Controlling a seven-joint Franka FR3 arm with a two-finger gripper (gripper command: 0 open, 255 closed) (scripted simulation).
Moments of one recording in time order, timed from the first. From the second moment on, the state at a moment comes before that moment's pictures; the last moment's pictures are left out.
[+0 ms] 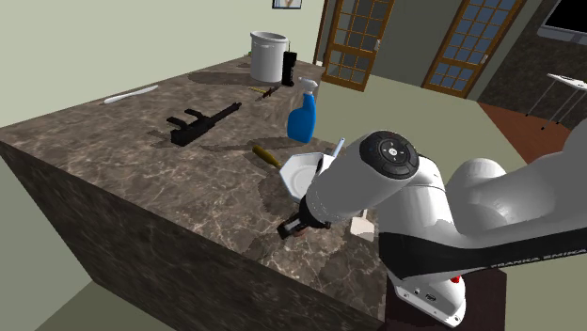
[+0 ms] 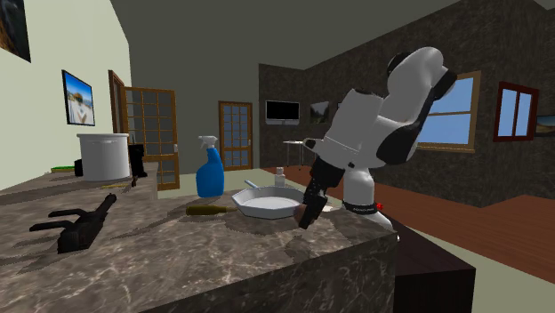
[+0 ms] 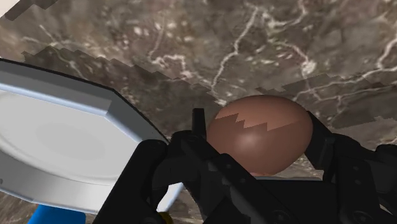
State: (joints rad) arm 0.06 -0.72 0.98 -2.85 0.25 2.49 0.94
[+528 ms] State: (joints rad) arm 0.11 -0.80 0.89 -2.80 0.24 2.35 0.89
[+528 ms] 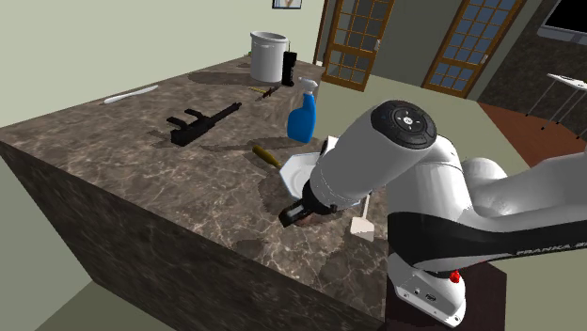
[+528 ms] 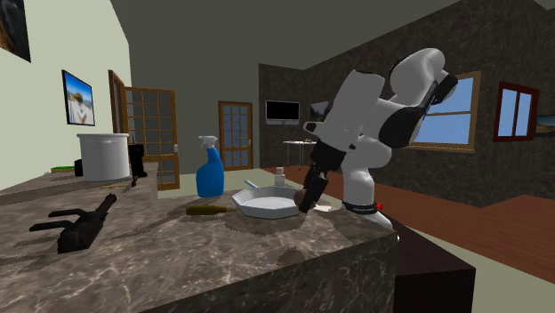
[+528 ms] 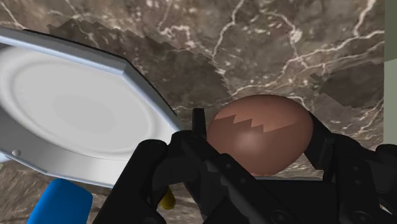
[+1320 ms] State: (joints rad) arm 0.08 -0.83 0.79 -2.69 0.20 2.22 0.83
